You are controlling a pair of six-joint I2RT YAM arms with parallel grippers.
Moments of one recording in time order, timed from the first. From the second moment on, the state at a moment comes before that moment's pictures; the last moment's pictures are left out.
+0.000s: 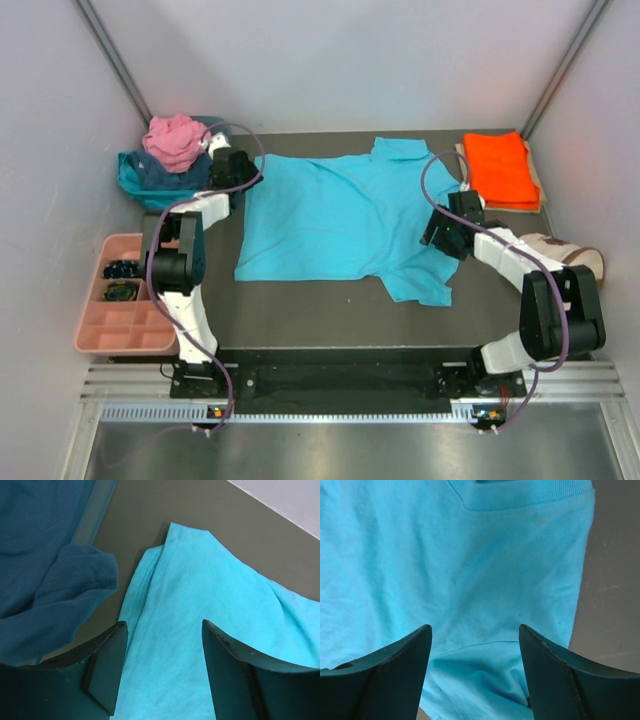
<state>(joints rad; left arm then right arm) -0.08 1.97 1.28 0.21 -0.13 -0.53 0.17 1.46 0.84 -0.33 0.06 0.56</state>
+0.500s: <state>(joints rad) -0.07 2.15 1.45 0.23 -0.02 -0.53 0.17 1.50 0.81 -0.32 0.06 0.56</state>
